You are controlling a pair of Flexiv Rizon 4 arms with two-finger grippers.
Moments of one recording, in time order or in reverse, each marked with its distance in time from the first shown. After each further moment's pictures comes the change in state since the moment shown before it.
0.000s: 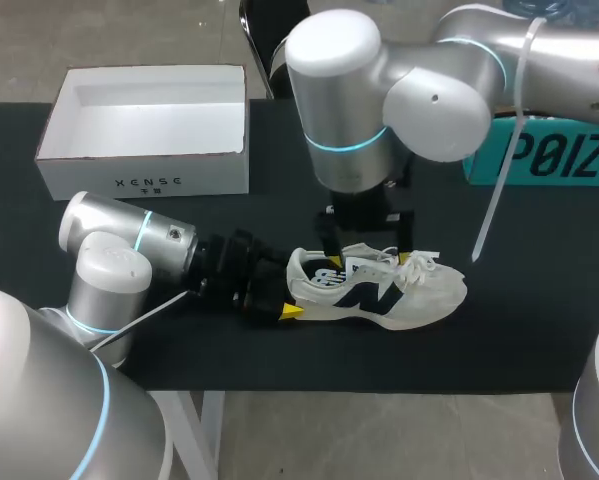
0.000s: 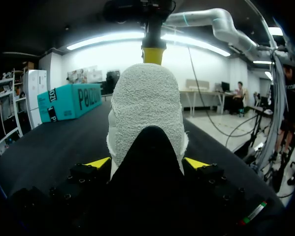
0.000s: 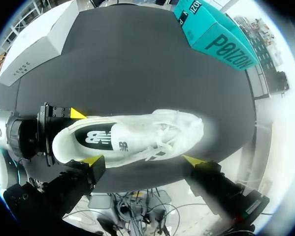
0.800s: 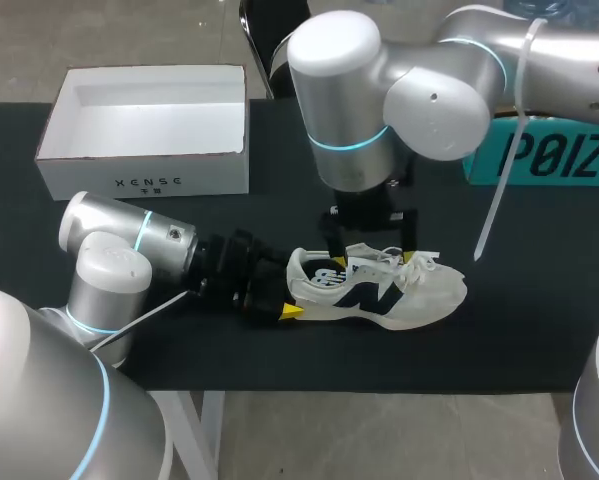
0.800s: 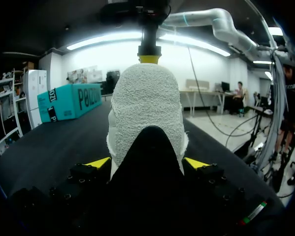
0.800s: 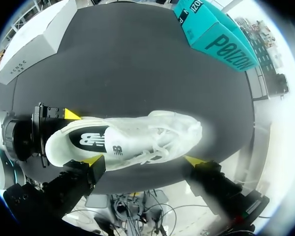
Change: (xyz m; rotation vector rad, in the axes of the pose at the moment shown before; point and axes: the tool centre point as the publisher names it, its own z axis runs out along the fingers) left arm 0.000 0.000 0.000 0.000 0.000 0.000; right arm -0.005 0.006 0.008 0.011 -0.016 -0.018
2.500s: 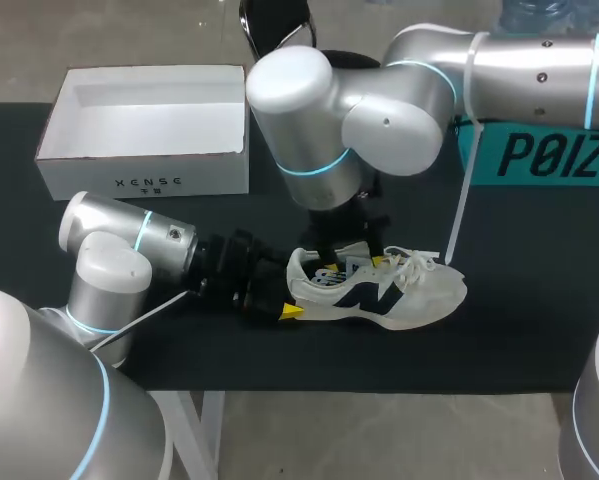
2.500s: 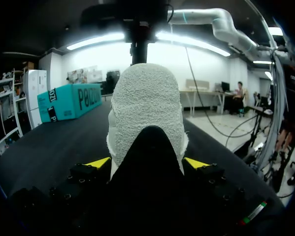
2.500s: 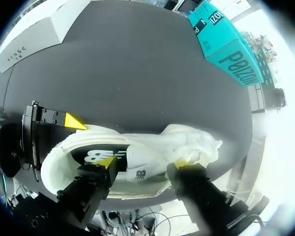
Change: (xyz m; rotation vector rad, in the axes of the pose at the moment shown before) left arm 0.000 0.000 0.000 0.000 0.000 0.000; right arm 0.031 0.017 0.034 -0.048 -0.063 -0.076
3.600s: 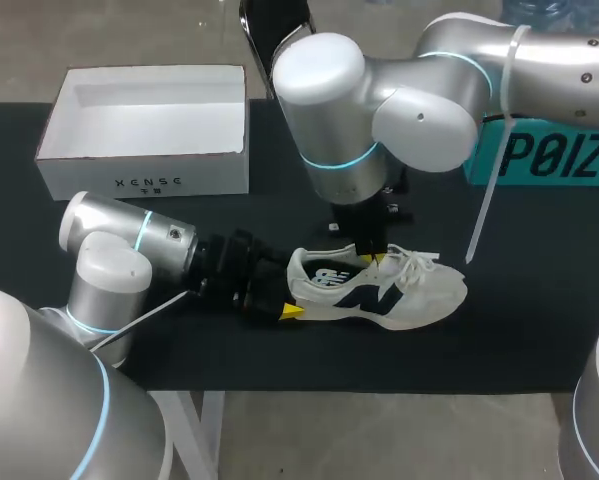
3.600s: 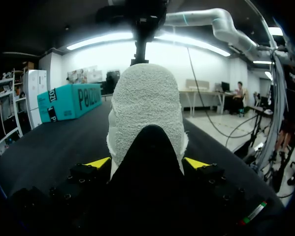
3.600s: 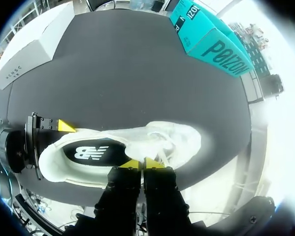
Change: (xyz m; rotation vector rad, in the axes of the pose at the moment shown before) left arm 0.000 0.000 0.000 0.000 0.000 0.000; right arm -0.035 -0.005 -0.020 -0.036 0.013 0.108
